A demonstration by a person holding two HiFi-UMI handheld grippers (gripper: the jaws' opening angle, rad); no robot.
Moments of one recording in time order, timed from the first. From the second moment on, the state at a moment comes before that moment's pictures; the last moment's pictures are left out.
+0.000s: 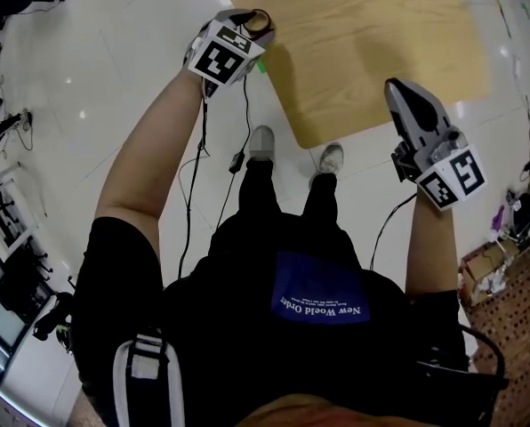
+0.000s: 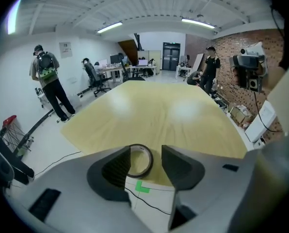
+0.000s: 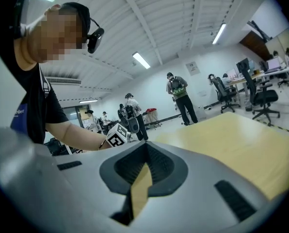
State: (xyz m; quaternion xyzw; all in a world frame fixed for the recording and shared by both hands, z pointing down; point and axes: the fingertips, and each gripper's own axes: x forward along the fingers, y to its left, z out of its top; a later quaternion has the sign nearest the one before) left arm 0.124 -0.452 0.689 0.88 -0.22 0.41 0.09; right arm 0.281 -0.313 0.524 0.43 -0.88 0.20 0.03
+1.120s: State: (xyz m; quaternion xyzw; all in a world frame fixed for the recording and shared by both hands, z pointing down) left arm 0.141 -0.417 0.604 0.92 -0.23 0.29 0.13; right arm 0.295 -0.261 0.510 0.46 -0.87 0.18 0.04
